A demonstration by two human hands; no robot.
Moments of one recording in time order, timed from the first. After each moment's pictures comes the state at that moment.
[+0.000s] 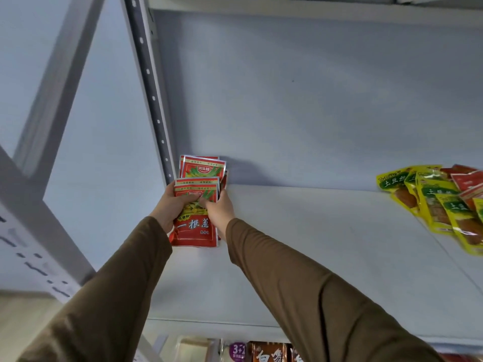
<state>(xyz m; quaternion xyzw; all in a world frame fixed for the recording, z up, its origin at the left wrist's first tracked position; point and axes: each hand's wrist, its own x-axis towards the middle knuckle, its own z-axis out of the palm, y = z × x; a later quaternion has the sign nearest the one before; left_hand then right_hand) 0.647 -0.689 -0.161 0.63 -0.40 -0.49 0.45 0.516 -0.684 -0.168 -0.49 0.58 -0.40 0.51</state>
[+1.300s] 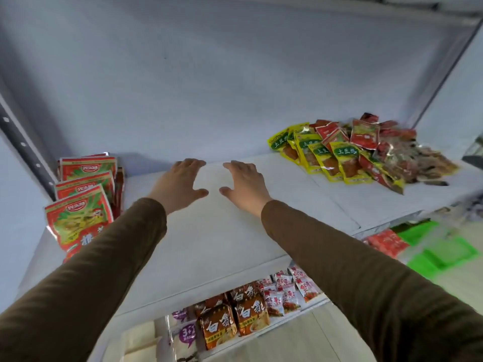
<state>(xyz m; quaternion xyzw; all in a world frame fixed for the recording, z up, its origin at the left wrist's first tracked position) 0.442 -0.644 -0.110 0.45 -0.88 -0.08 0.14 0.256 -0.579 -0.120 -0.67 0.71 -0.20 0.02</state>
